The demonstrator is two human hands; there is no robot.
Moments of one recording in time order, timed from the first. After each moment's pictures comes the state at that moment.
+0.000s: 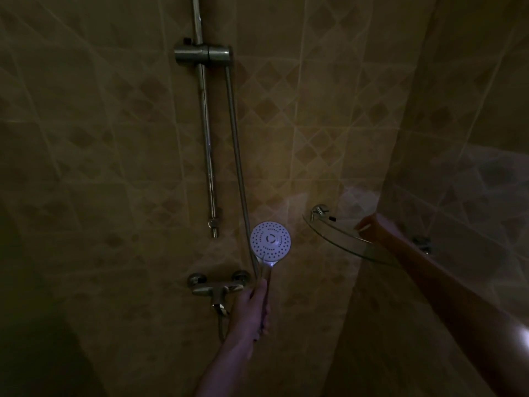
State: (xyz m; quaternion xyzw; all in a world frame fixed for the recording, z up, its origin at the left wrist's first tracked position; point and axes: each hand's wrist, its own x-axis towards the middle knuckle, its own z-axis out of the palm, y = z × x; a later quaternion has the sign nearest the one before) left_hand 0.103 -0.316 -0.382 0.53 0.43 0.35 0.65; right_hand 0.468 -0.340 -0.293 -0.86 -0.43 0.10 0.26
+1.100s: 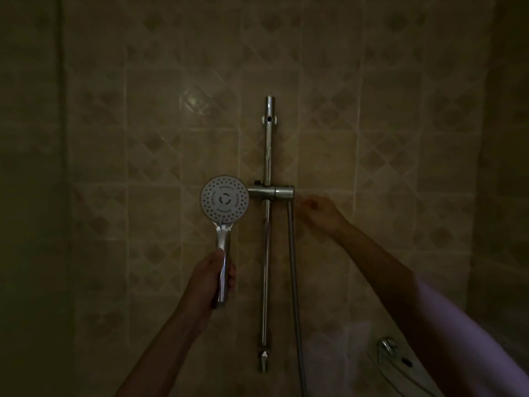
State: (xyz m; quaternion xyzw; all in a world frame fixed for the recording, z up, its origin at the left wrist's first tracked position) left_hand -0.005 -0.136 -0.128 0.56 0.25 0.56 0.56; right_hand 0.264 -0.136 -0.016 -0.57 -0.62 0.05 0.54
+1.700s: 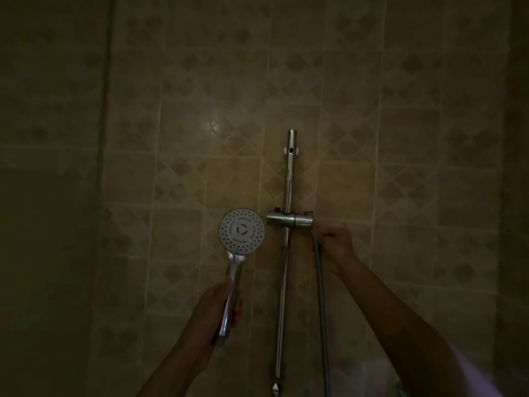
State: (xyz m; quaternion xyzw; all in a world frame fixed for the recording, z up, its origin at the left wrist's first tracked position) left_hand -0.033 -0.153 -0.119 0.53 0.25 0.55 0.59; right_hand 0.244 -0.114 -0.023 -0.51 -0.47 0.14 0.71
